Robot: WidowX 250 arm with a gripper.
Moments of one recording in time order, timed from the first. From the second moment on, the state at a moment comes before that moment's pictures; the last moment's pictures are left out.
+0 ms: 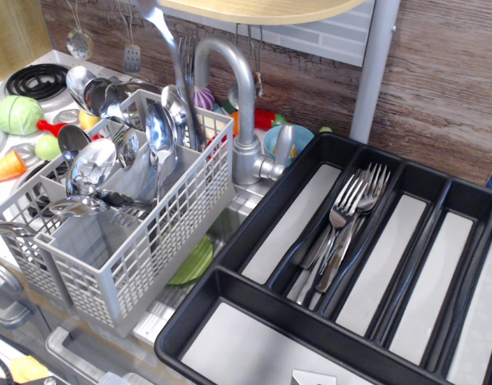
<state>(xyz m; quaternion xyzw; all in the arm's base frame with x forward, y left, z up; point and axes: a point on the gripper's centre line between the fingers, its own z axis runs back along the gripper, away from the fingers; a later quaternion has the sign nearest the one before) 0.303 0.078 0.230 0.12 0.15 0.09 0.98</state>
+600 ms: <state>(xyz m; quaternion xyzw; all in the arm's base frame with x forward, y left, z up) 0.316 0.008 0.165 0.13 0.15 0.07 0.98</state>
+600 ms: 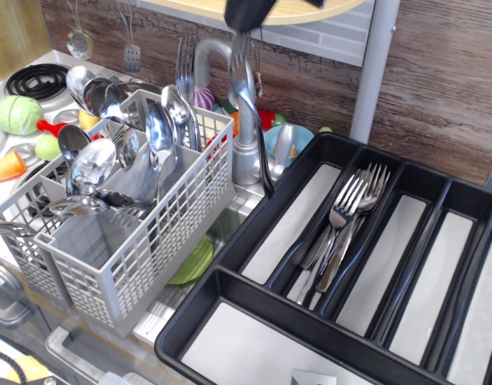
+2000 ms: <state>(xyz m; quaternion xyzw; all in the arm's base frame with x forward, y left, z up) 0.287 -0.013 0.091 0.08 0.15 0.13 0.98</state>
